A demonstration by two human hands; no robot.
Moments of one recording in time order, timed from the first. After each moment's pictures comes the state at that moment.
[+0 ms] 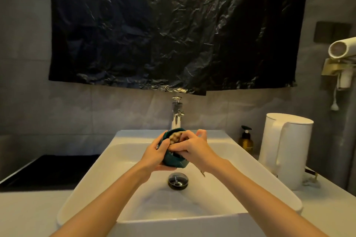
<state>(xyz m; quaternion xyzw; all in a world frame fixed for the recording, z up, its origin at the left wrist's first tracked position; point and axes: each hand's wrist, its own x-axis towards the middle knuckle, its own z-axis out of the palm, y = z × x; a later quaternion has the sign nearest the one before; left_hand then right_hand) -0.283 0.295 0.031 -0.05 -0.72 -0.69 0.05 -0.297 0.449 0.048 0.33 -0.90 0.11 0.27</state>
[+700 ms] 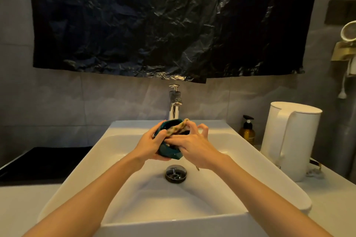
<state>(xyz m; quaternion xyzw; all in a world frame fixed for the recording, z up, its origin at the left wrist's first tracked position) -0.310 0.287 0.027 -0.09 -0.75 -0.66 0.05 -0.311 0.451 0.037 0.31 -0.93 0.03 0.19</state>
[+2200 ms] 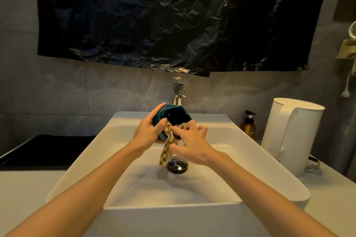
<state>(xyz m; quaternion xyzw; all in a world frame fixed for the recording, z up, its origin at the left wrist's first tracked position) -0.310 0.276 0.027 -0.15 -0.74 -0.64 0.15 -0.290 0.436 0.031 0.30 -0.92 0.19 0.16</state>
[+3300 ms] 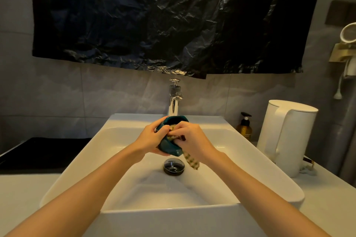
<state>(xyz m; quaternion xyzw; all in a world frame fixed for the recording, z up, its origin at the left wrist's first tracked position) -0.303 0.292 0.031 -0.09 -0.78 -0.61 0.04 -0.309 0.445 0.033 0.34 -0.88 0.22 0.26</state>
